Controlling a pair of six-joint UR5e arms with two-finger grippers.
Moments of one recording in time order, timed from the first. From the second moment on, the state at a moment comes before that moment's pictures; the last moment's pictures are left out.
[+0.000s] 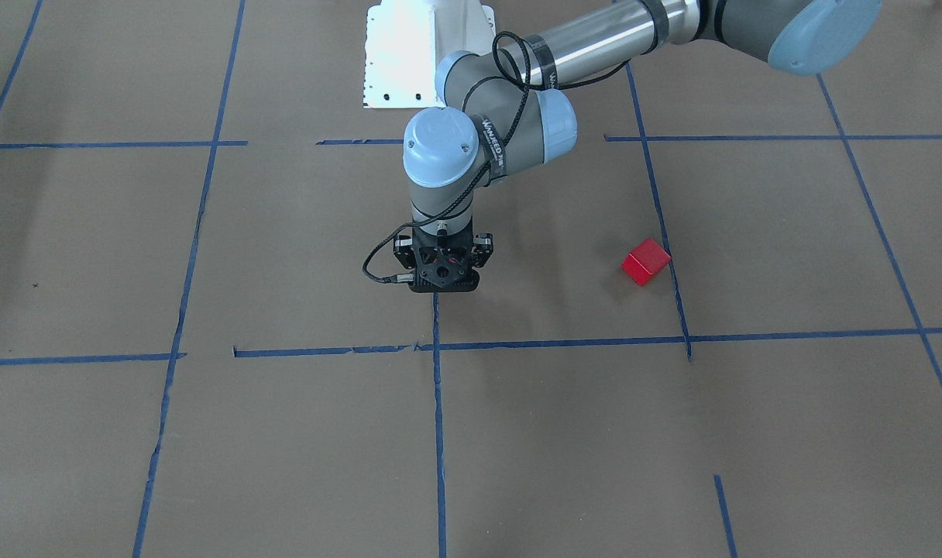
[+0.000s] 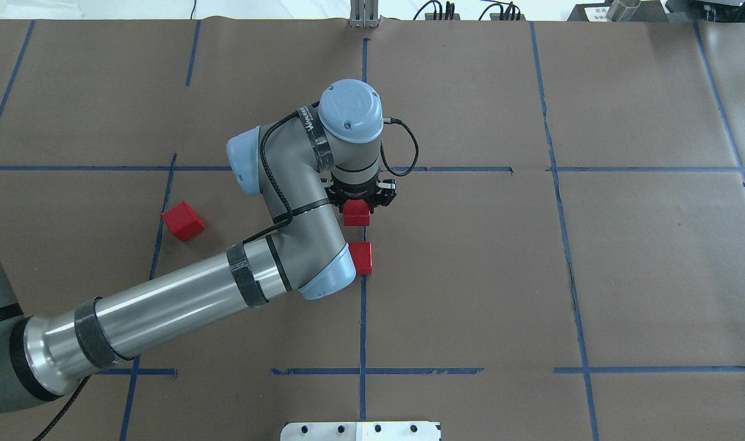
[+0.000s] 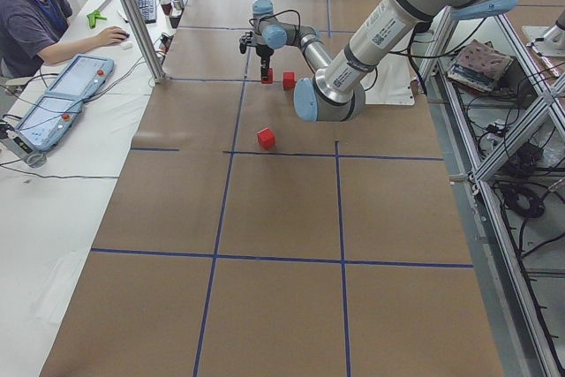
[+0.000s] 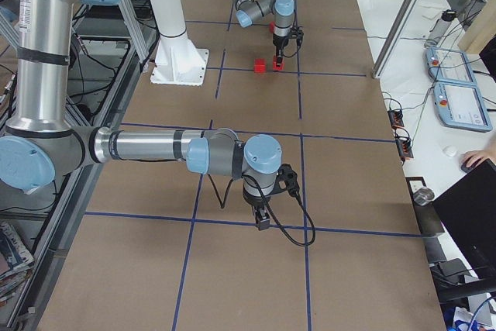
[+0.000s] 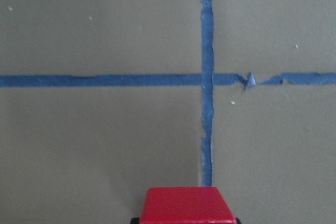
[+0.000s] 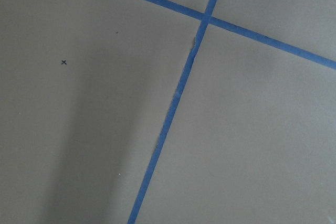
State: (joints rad) left arm -0.55 -2.55 -1.25 -1.63 -1.94 -1.16; right arm 1.59 -1.73 1.78 -1.68 2.32 -0.39
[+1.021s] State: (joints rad) left arm -0.52 -2.54 -1.25 -1.63 -1.94 -1.20; right arm 1.59 -1.73 1.78 -1.68 2.32 -0.39
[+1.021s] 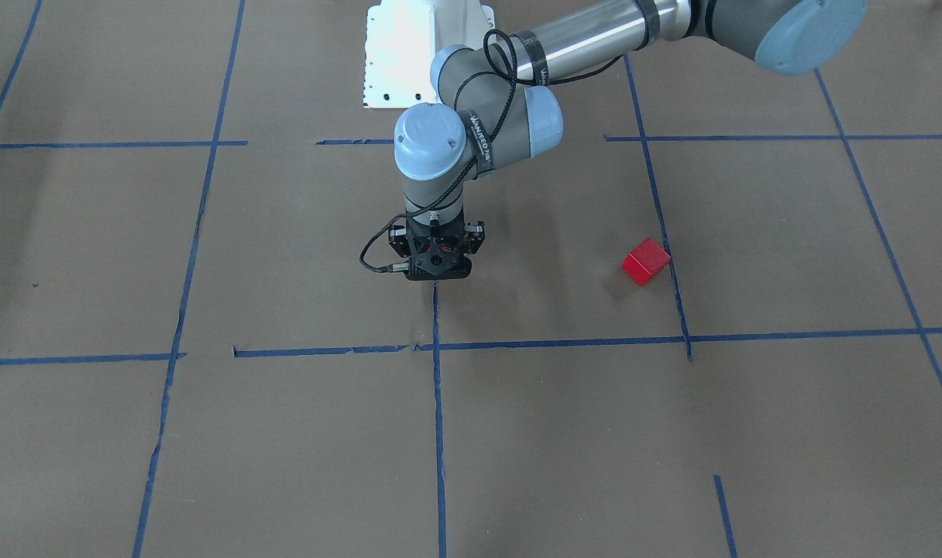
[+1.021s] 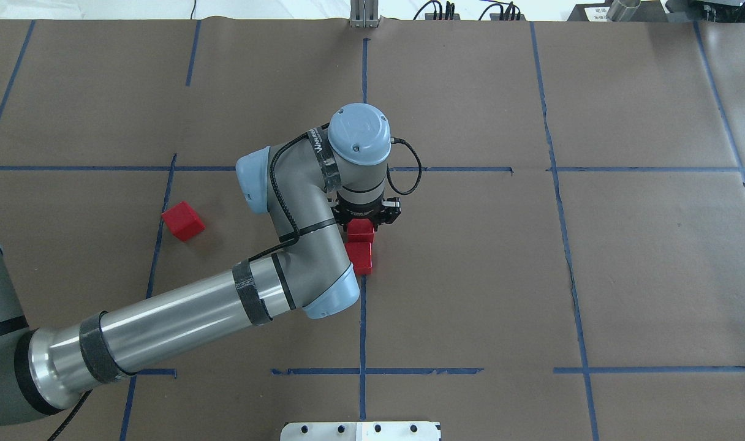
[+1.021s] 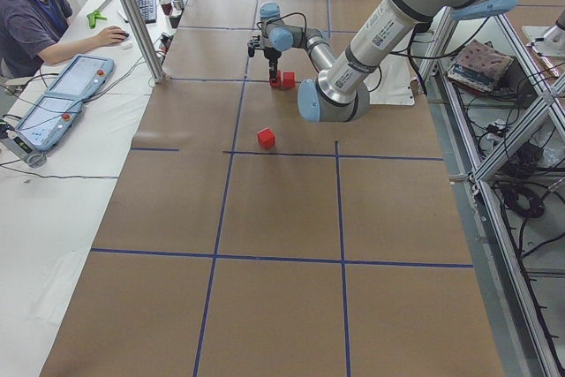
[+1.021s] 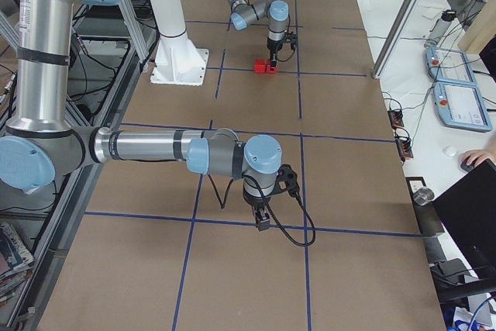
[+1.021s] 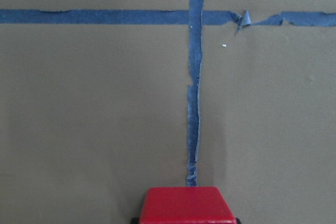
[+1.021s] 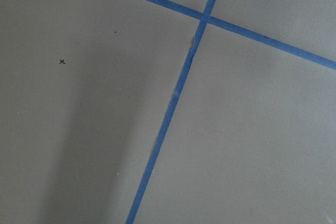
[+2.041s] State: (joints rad) left arm -0.52 -2.52 -1.28 -1.63 -1.94 -1.20; right arm 1.59 -1.73 1.78 -1.68 2.31 -0.39
